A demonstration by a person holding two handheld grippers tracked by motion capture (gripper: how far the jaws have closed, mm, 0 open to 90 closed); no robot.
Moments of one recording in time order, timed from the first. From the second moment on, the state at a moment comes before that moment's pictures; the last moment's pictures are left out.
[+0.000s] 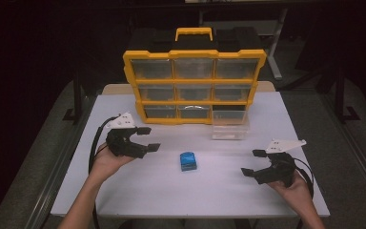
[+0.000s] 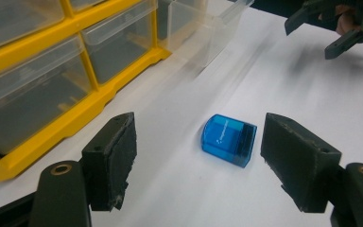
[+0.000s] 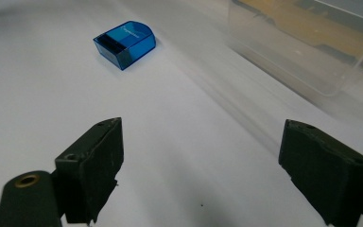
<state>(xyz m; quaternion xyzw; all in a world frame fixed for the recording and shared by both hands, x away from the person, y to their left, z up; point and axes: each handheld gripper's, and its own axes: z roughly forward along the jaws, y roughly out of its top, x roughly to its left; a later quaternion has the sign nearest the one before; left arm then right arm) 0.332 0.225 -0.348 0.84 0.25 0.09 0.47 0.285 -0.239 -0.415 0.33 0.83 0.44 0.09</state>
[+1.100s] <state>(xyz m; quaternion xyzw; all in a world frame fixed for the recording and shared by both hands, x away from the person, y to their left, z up) 0.292 0.257 -0.373 0.84 0.27 0.12 0.45 0.295 -0.190 -0.369 0.29 0.85 0.44 0.07</state>
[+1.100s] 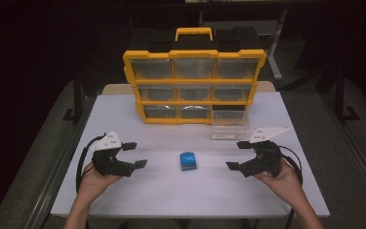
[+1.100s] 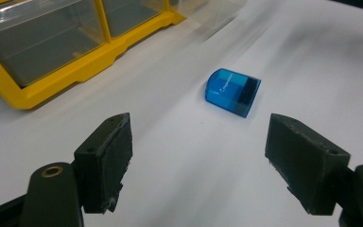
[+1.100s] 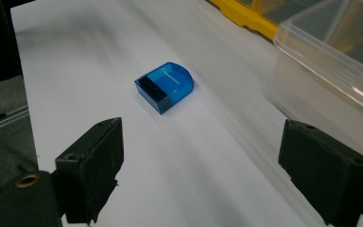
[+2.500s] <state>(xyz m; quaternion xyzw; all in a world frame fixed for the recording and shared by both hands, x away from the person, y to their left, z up) 0.287 0.261 -0.383 0.83 0.28 0.12 0.46 0.341 -0.064 -0.428 0.30 0.90 0.32 -0.01</state>
